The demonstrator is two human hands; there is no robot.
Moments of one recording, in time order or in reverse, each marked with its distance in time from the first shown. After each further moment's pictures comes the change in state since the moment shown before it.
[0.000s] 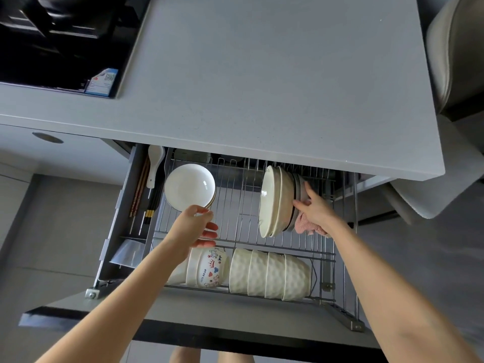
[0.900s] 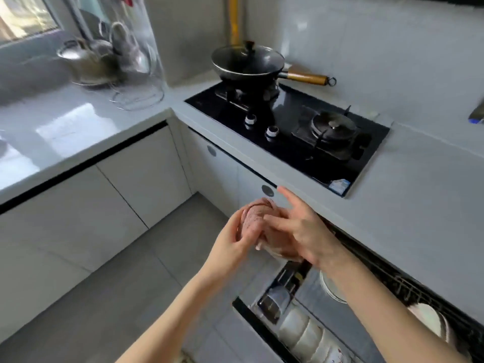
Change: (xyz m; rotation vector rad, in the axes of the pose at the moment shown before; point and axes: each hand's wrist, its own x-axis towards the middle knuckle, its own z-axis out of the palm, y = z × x) left_hand -0.188 -0.077 -0.297 -0.436 0.350 0.868; right_hand -0.314 -0.406 0.218 0.443 -0.759 -0.631
